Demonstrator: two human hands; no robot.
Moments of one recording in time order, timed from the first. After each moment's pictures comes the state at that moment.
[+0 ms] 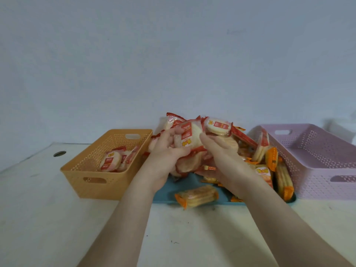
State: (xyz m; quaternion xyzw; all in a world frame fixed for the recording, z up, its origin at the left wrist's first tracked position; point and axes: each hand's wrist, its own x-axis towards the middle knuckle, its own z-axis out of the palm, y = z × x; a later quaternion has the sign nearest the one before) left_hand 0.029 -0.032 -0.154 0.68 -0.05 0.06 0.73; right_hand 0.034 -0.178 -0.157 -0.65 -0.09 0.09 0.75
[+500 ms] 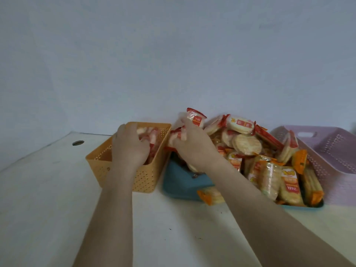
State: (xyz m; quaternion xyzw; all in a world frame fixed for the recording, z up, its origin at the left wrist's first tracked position) left_hand 0.024 0.083 -0.145 0.91 0.17 0.26 0.27; right_hand 0.042 -0.074 -0.134 -0.89 -0.21 -0.10 0.39
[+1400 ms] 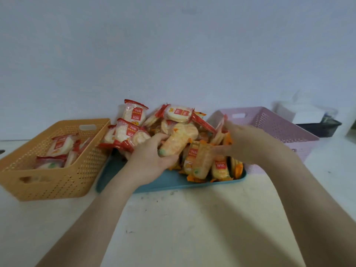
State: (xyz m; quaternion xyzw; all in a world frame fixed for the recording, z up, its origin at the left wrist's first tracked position) left_hand 0.027 -0.071 -0.178 0.91 -0.12 0.04 0.40; right_hand 0.020 -0.302 -0.138 -0.99 -0.04 -0.08 0.07
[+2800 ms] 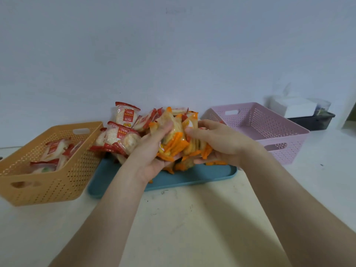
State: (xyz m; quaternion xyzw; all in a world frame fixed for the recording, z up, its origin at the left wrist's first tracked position) left_hand 0.031 -0.118 -0.161 0.58 0.00 -0.09 0.81; right_hand 0.028 -0.292 -0.149 -0.73 -0.07 0.12 0.67
